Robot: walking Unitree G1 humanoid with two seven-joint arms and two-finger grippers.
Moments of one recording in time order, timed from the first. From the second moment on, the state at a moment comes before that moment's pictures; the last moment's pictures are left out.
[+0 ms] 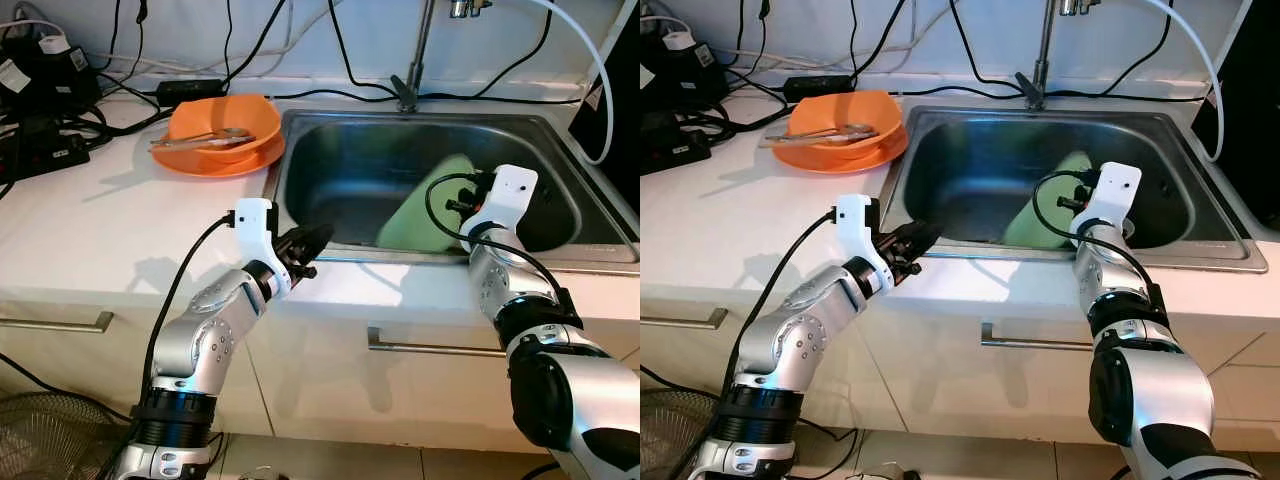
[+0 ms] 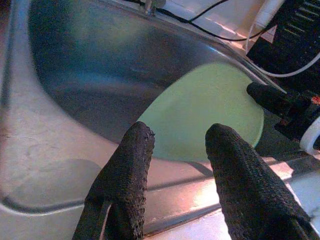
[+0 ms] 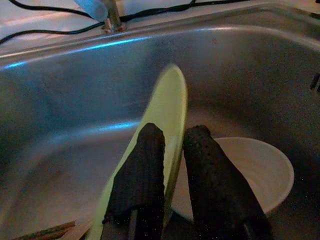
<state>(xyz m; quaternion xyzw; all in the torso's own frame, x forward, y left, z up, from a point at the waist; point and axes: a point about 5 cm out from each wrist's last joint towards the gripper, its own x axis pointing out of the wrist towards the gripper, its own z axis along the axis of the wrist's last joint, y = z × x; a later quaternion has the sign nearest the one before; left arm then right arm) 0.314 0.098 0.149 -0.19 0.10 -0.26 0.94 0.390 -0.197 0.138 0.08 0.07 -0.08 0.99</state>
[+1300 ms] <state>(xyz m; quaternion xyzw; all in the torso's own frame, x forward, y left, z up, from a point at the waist) 0.332 0.114 0.158 -0.02 -0.05 -0.10 0.99 0.353 -0.157 0.168 0.02 -0.19 0.01 0.98</state>
